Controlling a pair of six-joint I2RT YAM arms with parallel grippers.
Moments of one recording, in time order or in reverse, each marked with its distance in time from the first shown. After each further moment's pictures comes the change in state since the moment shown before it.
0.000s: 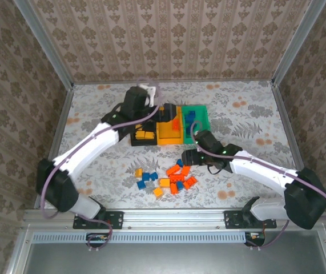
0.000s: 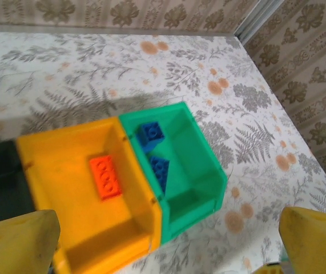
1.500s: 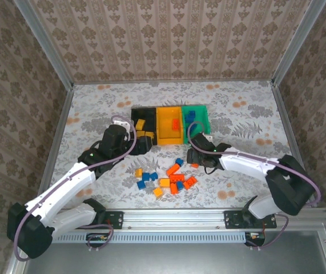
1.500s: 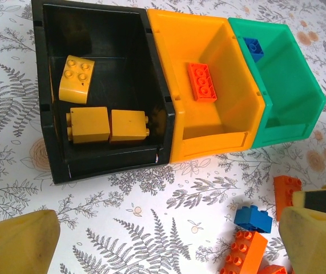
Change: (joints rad) left arm 0.027 -0.452 -0.505 -0.060 -0.164 -0.052; right arm -0.016 0.181 0.005 0.017 0.227 0.227
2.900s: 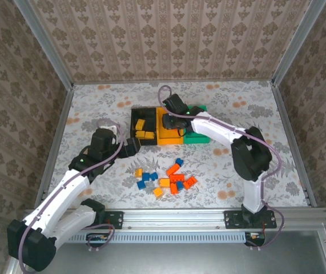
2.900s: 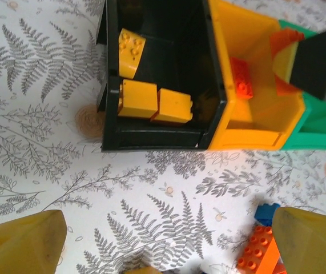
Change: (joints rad) left arm 0.158 -0.098 -0.078 -0.084 0.092 -0.051; right arm -0.044 0.499 0.813 -0.080 -0.111 -0.289
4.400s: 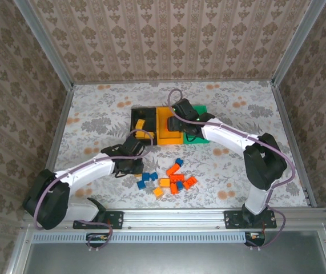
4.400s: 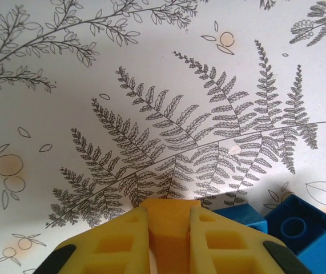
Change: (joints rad) left arm -0.219 0.394 0.012 -0.129 -0.073 0.006; right arm -0.019 -0.207 -0.254 0.096 0.060 0.033
